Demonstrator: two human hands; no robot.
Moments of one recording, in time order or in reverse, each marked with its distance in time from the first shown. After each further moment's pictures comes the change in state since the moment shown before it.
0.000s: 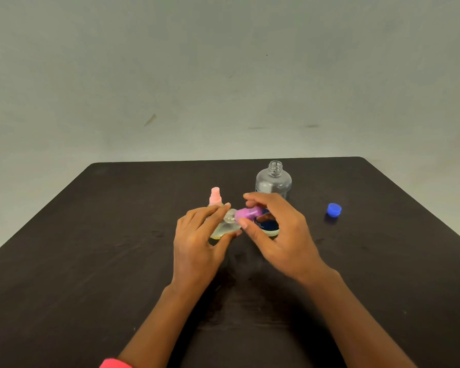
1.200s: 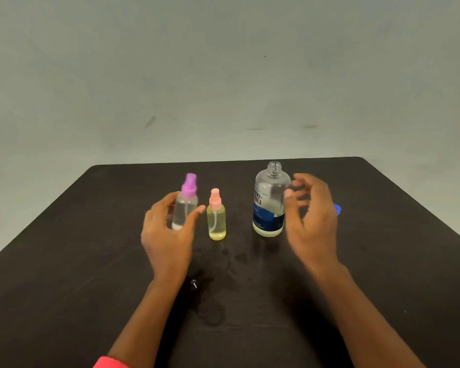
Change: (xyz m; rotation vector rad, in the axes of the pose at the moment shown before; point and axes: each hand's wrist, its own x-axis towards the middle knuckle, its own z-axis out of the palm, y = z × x) left_hand 0.014 -0.006 -0.024 -0.165 0.245 -0.558; right_hand 0.008 0.018 -0.015 -0.105 0.427 0.166
